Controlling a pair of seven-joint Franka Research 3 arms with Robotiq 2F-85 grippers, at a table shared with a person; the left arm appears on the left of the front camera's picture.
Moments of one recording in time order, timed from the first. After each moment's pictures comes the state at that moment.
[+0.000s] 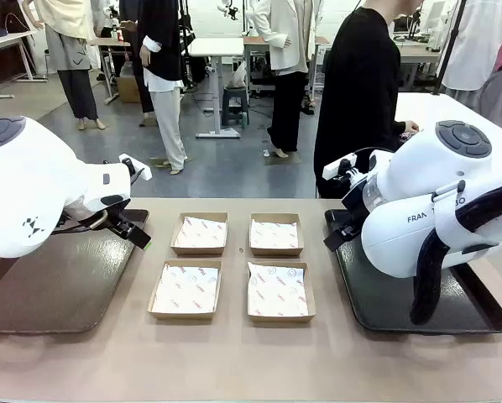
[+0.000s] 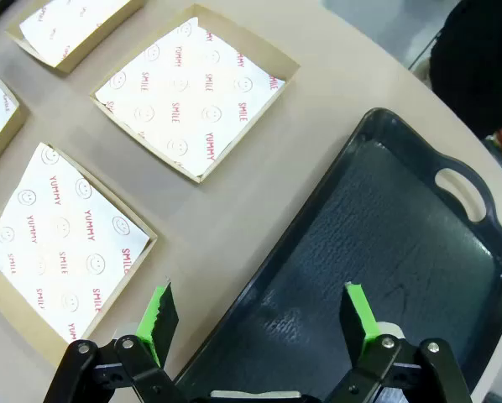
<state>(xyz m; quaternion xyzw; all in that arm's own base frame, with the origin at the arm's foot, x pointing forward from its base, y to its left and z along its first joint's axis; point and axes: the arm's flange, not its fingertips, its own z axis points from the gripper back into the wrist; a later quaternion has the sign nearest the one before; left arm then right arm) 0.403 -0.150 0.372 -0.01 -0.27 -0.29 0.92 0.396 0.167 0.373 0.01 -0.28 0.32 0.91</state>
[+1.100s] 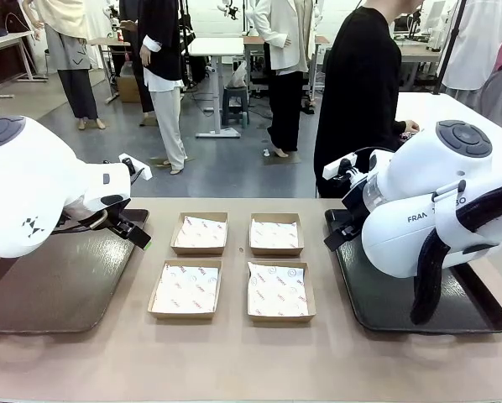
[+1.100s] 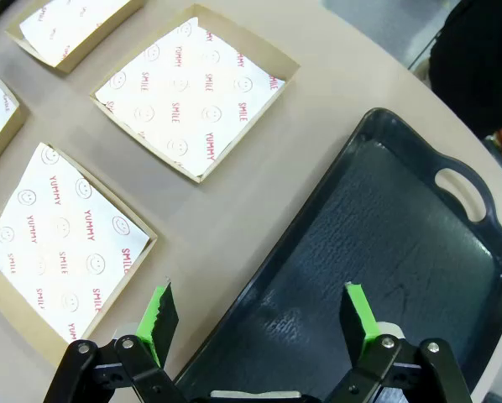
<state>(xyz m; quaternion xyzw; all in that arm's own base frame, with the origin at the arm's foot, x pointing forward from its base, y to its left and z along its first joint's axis) 0.403 -0.150 0.372 -0.01 -0.27 -0.29 0.92 0.396 0.167 0.373 0.01 -0.28 0.32 0.91</state>
